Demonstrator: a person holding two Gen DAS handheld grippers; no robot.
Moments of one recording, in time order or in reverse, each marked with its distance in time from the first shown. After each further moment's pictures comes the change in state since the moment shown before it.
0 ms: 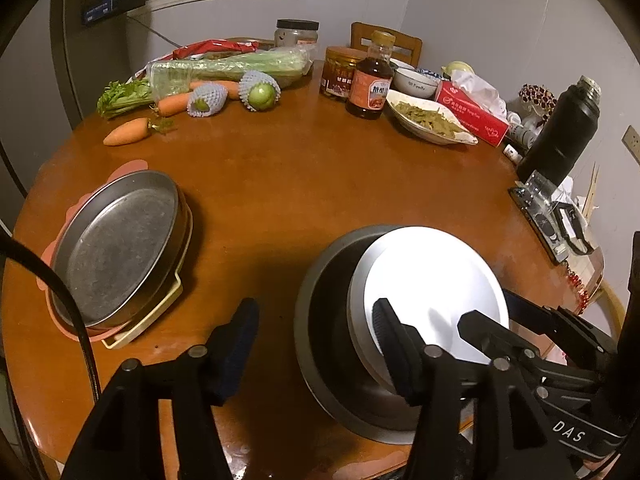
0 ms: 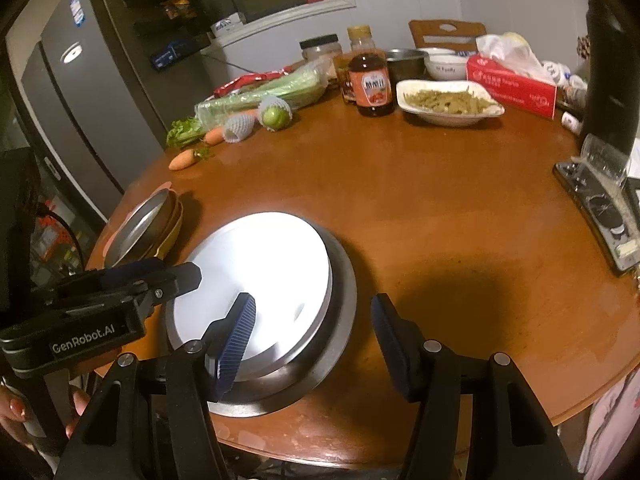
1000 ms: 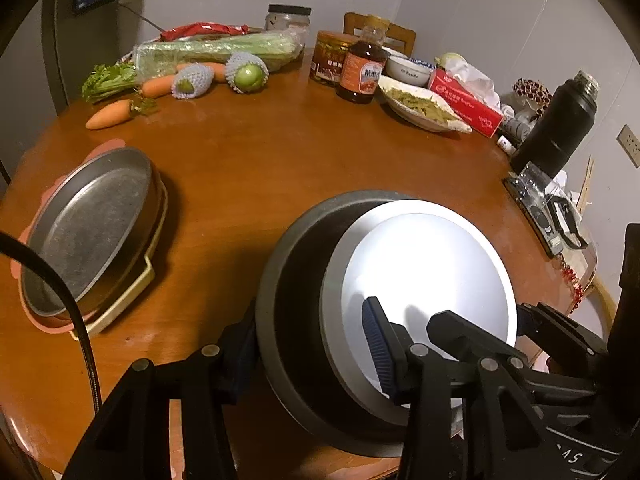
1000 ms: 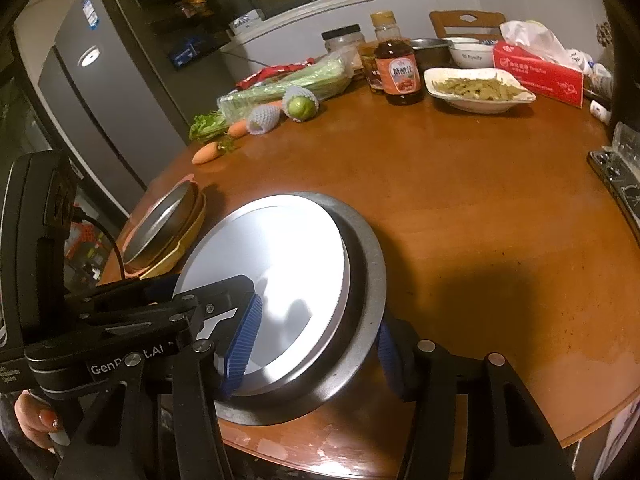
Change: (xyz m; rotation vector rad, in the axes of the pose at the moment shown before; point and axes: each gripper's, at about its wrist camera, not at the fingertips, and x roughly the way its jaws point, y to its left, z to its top) left arm 0.012 0.000 -0.005 -0.012 0.023 -0.059; right arm 0.014 0.006 -0.003 -0.009 0.001 0.107
